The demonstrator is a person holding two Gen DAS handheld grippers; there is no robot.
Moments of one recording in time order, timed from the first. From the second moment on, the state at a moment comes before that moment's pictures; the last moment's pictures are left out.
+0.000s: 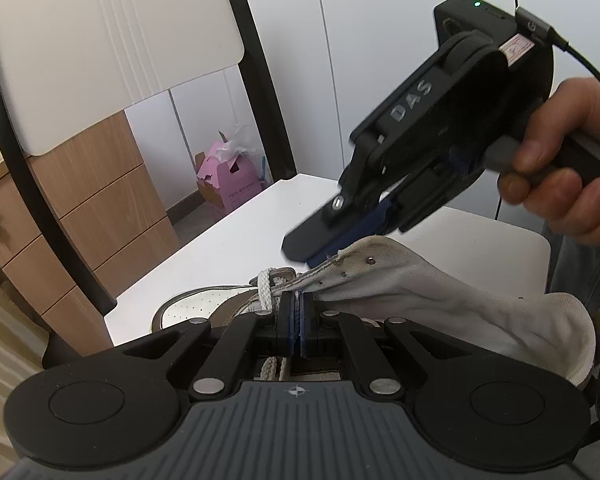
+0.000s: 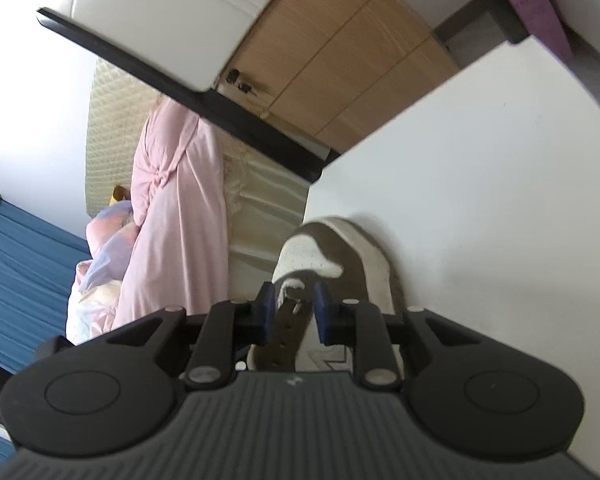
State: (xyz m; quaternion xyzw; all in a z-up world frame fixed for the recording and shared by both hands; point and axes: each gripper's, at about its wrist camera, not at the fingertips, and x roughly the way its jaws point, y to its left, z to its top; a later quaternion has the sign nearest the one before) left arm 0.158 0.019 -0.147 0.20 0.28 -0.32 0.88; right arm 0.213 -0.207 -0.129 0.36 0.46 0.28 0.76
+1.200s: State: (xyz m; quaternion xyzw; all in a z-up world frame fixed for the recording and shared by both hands) left arm 0.162 0.013 -0.146 0.19 0.29 -0.30 0.89; right arm 0.207 -0.206 -0.133 0.39 0.42 0.24 0.78
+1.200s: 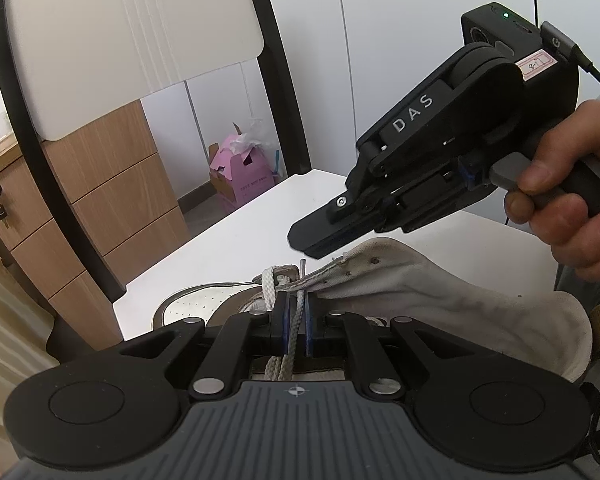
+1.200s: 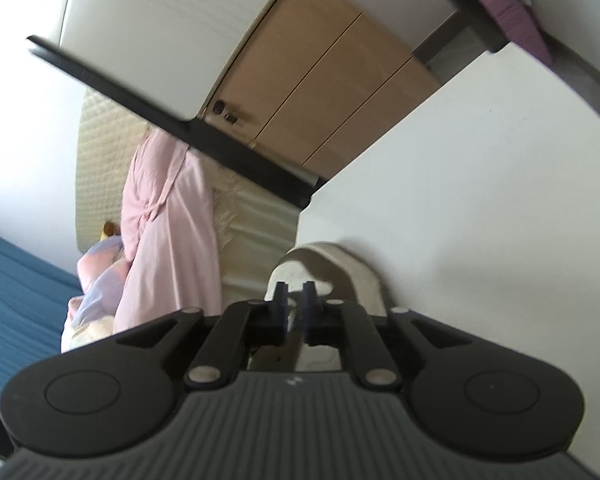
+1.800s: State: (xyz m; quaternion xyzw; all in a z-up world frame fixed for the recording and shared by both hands) left arm 0.162 -0.002 -0.153 0.20 0.30 -0.28 0.89; right arm 0.207 -0.195 -0.124 0.36 0.41 0.25 0.80
